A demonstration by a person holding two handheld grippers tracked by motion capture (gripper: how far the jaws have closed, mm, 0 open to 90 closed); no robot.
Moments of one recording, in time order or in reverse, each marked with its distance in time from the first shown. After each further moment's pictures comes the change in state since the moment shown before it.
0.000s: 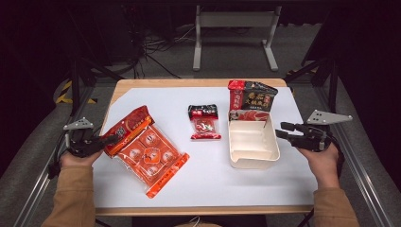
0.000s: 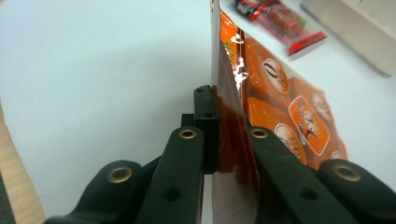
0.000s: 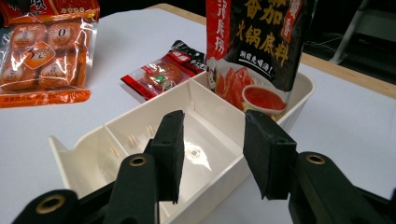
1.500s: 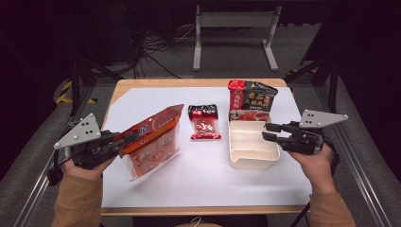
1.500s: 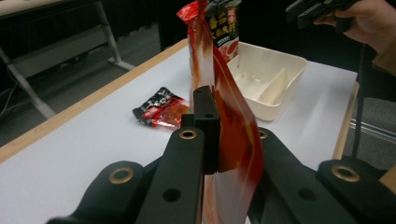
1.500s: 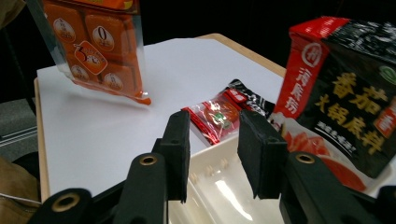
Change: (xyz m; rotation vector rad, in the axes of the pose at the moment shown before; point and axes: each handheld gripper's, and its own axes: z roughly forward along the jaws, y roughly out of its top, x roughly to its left) left arm -0.139 0.057 -0.055 -0.226 -0.137 0.400; right arm 0.055 0.043 -0.001 -0.072 0.165 -0.140
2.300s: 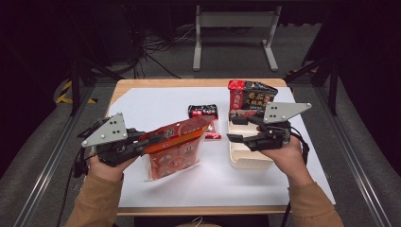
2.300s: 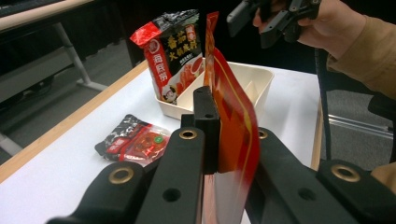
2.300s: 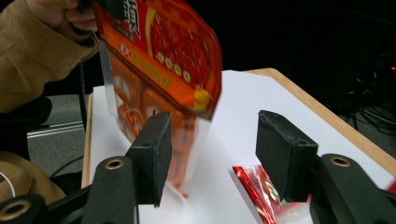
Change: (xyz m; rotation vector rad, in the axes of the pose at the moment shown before) left arm -0.020 0.020 0.041 -0.028 -0.132 0.093; right arm 0.039 0.059 0.056 -0.038 0.174 -0.122
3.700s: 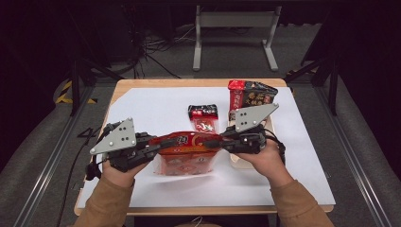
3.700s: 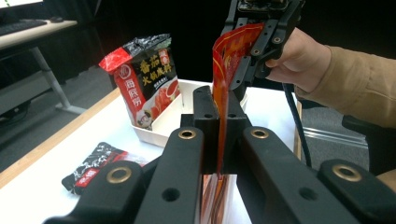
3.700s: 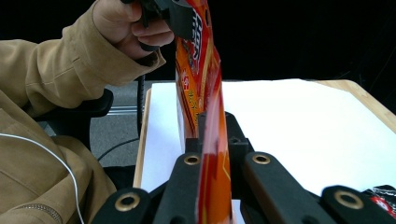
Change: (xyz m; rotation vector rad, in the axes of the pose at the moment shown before) left arm -0.016 0.002 0.015 -0.108 -0.067 0.012; right arm 0.027 0.025 0.046 0.038 0.239 -0.070
